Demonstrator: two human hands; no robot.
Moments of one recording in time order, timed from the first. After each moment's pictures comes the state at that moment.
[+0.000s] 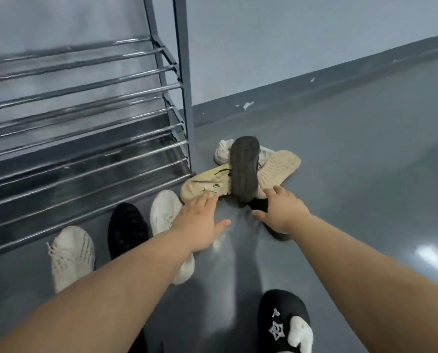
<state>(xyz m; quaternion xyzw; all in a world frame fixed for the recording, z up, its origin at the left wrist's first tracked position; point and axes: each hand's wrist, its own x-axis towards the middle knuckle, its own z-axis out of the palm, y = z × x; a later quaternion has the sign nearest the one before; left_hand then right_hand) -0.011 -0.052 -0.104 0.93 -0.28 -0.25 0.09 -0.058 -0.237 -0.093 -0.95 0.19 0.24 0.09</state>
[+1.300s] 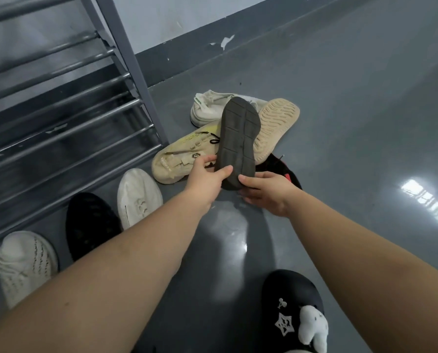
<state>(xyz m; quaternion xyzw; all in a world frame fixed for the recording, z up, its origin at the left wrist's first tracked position) 0.035 -0.137 -0.207 0.69 0.11 -0.34 0.63 -0.040 -0.264 -0.201 -0.53 0.39 0.17 0.73</state>
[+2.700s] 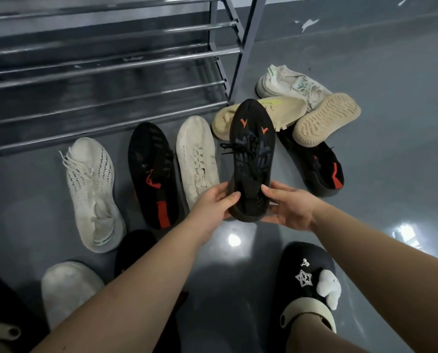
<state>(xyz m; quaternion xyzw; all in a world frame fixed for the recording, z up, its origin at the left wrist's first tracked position) -0.069 0.009 -0.214 0.57 0.15 -0.38 0.71 -0.089 -0.174 -0.188 -0.50 0.34 0.34 0.72</state>
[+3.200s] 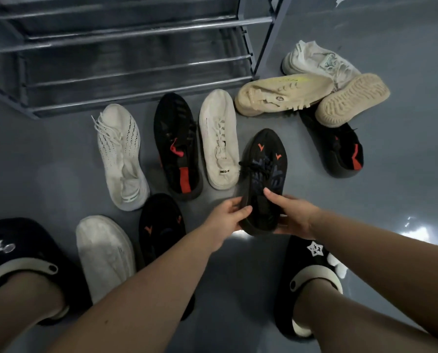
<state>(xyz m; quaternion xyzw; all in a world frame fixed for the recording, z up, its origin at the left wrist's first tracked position) -0.145 0.030 -0.229 0.53 0.21 -0.43 0.70 -0.144 -0.136 -0.204 -0.56 0.43 0.38 0.59</state>
